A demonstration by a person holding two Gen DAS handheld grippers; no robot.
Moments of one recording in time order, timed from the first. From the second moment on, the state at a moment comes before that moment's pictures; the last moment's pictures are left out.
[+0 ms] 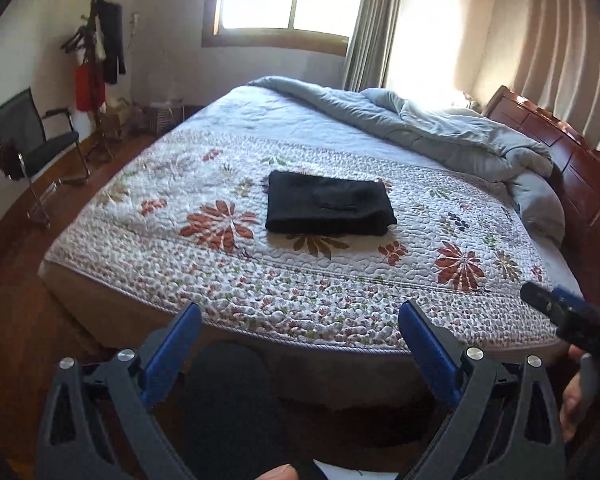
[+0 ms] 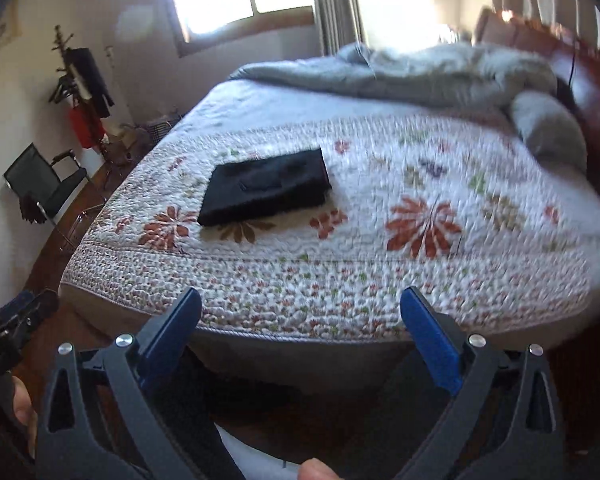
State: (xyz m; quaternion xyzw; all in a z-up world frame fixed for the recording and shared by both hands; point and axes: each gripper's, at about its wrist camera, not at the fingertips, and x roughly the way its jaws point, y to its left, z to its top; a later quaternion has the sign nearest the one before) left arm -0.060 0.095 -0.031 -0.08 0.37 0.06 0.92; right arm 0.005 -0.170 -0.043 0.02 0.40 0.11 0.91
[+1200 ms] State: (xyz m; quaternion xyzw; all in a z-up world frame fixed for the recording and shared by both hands) left arm -0.084 0.071 0.028 -0.08 0.34 0.06 0.93; right arm -0.037 -0.147 0.026 -0.04 0.36 0.11 0.93
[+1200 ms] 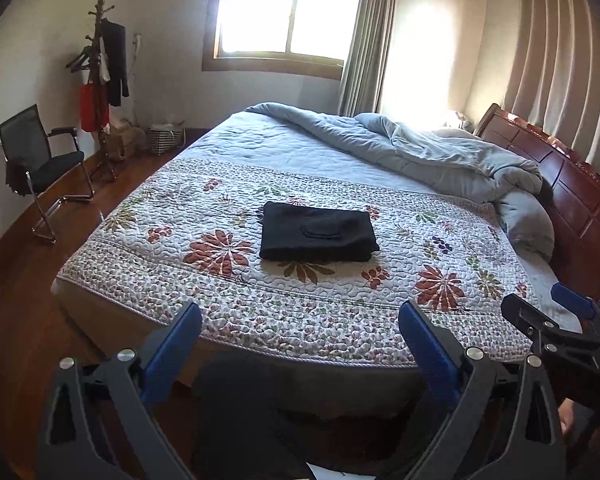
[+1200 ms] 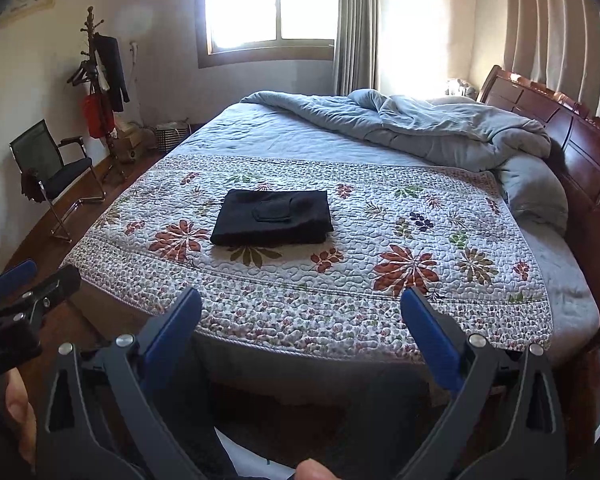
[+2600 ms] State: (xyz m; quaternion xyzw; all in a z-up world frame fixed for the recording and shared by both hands) left arm -0.041 0.078 0.012 -0.06 0.36 0.10 0.93; right arm 0.013 -0.137 0.004 -0.03 0.39 0.13 0.91
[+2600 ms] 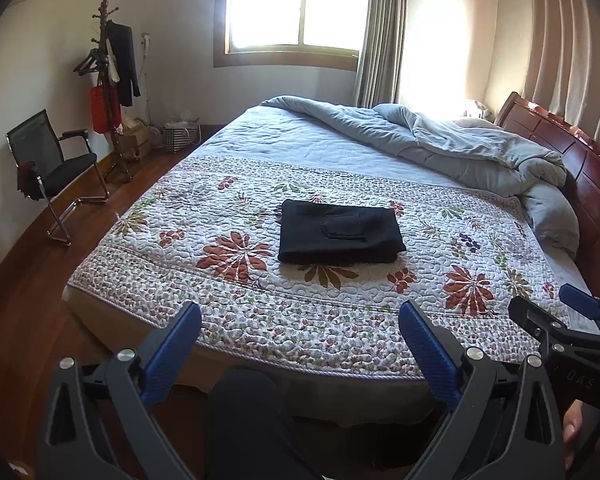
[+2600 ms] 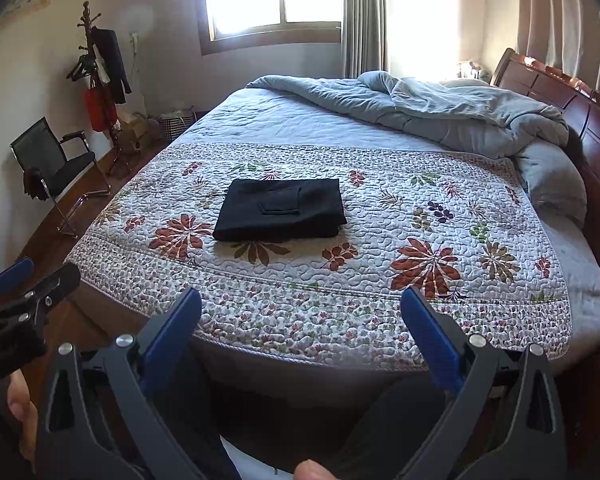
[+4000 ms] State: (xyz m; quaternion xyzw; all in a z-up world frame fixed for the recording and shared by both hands) left arm -0.049 0.084 0.009 -0.07 0.36 0.09 0.92; right arm 0.008 -0.135 0.003 -0.04 0.39 0.13 0.91
